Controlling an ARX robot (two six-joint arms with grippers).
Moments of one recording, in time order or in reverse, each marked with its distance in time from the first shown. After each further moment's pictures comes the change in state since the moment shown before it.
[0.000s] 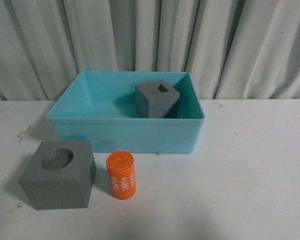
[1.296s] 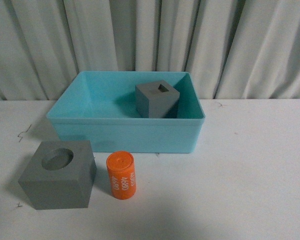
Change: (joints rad) left arm 0.000 0.000 0.000 0.000 0.000 0.000; right arm 0.000 0.345 0.000 0.352 0.002 0.000
